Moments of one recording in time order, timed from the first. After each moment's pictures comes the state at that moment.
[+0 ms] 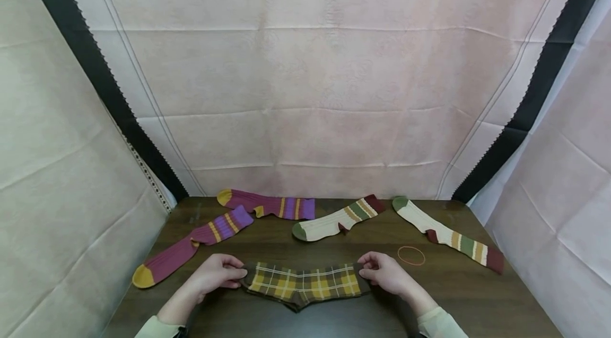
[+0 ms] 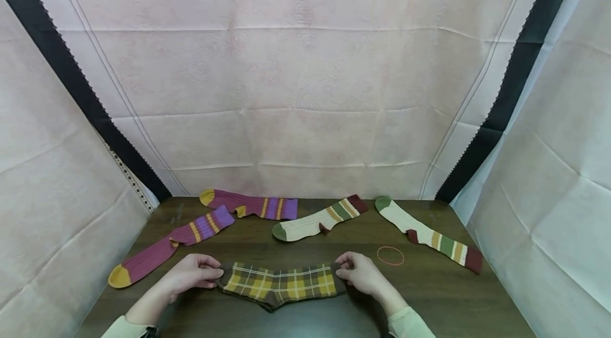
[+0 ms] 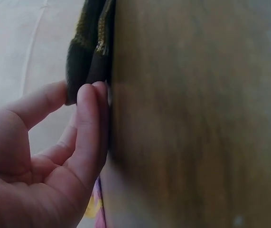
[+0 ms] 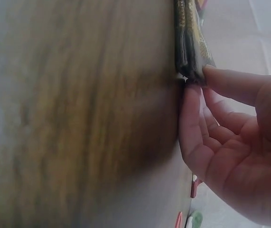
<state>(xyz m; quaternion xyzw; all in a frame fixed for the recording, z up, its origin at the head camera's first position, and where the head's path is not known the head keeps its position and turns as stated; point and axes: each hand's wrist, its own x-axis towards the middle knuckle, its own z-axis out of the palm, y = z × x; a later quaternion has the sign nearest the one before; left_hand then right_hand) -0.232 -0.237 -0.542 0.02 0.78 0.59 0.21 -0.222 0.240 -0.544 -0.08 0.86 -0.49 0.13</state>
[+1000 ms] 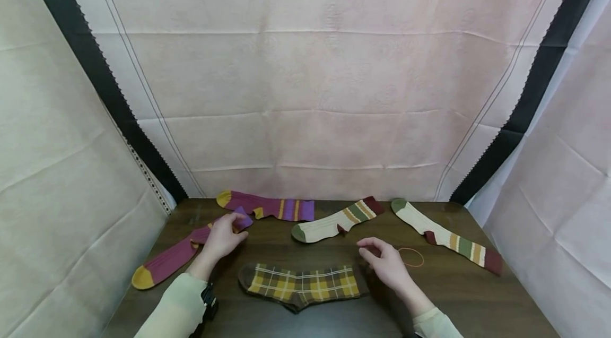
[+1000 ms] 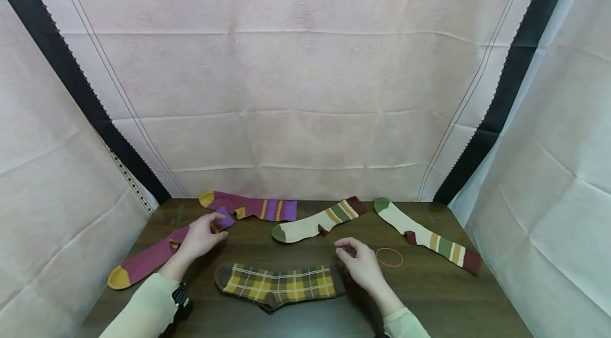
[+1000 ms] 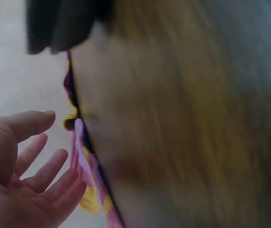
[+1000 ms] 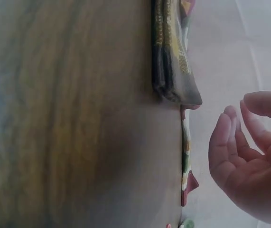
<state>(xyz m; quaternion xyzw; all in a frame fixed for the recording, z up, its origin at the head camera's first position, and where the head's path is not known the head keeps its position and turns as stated) -0.315 -0.225 -0.538 0.09 0.93 0.34 -0.07 -0.223 0.223 -0.527 -0.02 0.85 -0.53 -0.03</state>
